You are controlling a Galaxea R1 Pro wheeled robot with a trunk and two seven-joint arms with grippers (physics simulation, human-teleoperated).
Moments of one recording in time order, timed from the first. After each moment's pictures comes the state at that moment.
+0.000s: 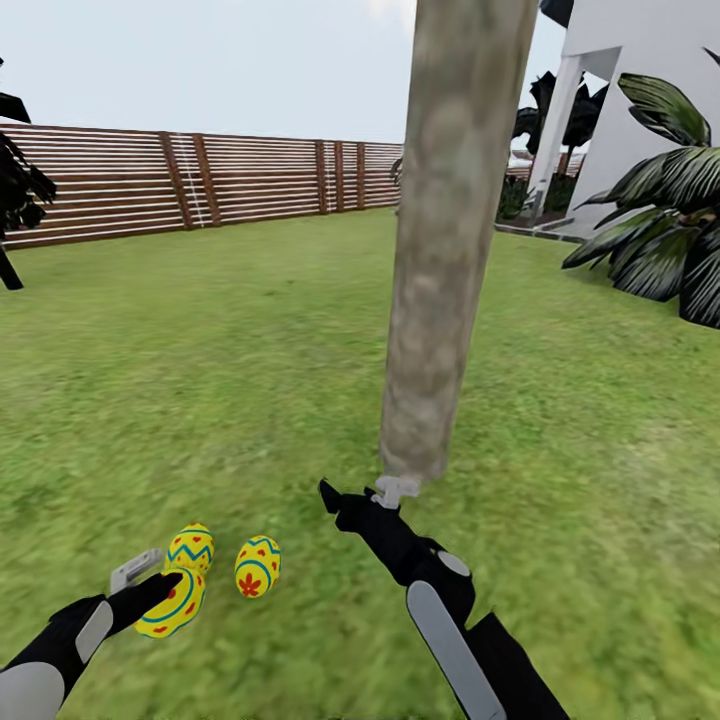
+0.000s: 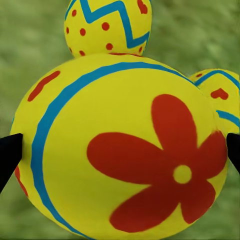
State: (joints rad) left arm -0.62 0.27 0.43 -0.35 0.17 0.31 -0.20; right arm -0.36 0.10 0.51 -1.52 -0.68 0.34 -0.21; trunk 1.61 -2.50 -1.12
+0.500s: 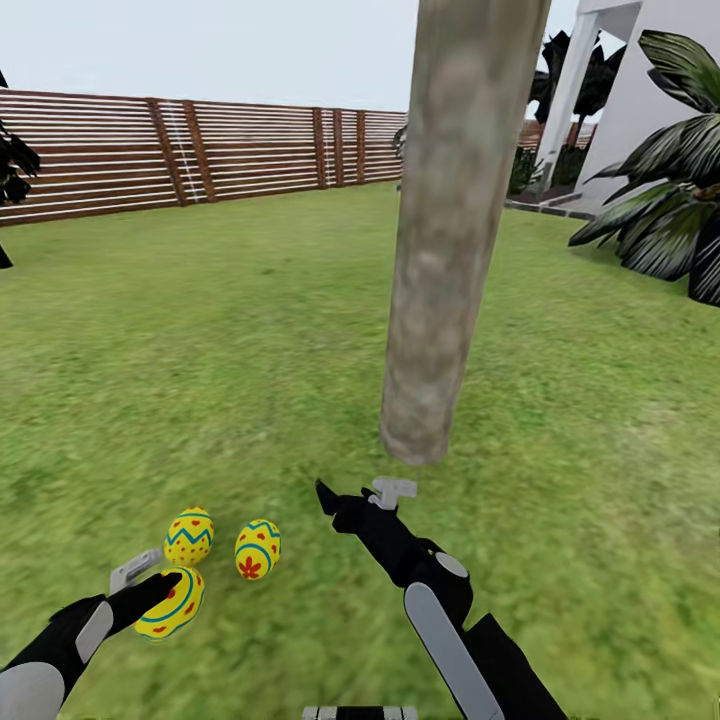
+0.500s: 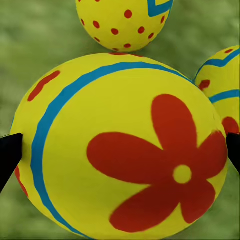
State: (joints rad) left arm -0.62 0.27 0.43 -0.35 0.17 0.30 -0.20; right arm -0.36 0.10 0.52 -1.52 -0.68 0.34 -0.21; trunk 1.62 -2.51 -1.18
